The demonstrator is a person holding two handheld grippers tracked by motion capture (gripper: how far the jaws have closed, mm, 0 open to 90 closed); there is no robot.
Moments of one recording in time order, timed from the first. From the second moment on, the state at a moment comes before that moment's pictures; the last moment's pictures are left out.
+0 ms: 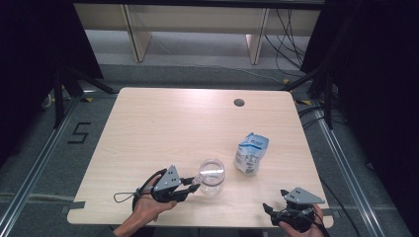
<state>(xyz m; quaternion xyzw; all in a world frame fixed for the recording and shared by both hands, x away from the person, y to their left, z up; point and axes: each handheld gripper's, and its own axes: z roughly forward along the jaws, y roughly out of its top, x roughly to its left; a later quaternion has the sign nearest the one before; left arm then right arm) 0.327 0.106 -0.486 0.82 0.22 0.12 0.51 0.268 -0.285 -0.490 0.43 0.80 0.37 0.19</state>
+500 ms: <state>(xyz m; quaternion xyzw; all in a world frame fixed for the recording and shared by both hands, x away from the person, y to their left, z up) 0.329 0.104 -0.486 0.84 0.18 0.10 0.51 0.268 -0.284 -0.491 0.42 0.80 0.37 0.20</state>
